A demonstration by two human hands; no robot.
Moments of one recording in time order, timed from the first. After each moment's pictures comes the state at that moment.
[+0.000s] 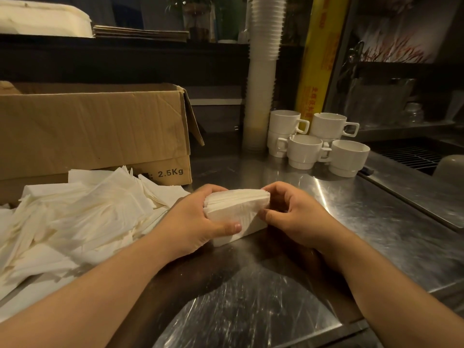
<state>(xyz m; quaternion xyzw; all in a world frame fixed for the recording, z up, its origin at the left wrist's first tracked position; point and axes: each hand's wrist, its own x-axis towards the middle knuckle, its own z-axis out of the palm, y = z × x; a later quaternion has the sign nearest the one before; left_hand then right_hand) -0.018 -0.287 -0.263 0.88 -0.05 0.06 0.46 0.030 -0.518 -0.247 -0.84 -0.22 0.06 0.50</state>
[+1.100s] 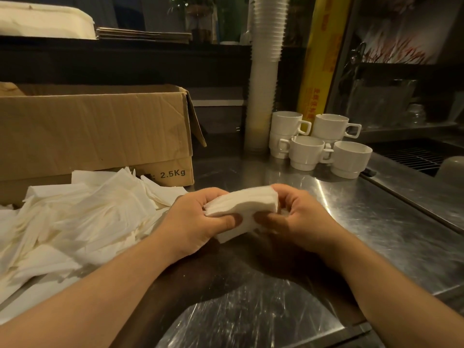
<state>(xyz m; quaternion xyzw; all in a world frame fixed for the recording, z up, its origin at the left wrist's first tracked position) -0.022 -0.288 -0.261 0.87 -0.06 0.09 0.47 0.021 -0.517 -0.245 -0.80 -0.29 0.06 0.53</state>
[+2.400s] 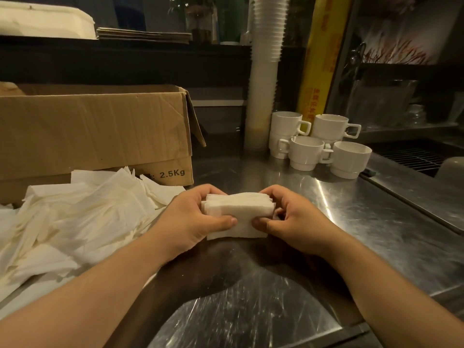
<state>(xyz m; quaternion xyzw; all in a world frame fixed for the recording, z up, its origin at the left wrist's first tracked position) -0.018 -0.281 -0.264 0.84 -0.05 0.08 0.53 0.029 -0.516 -0.251 -0.85 -0.27 0.07 0.45</state>
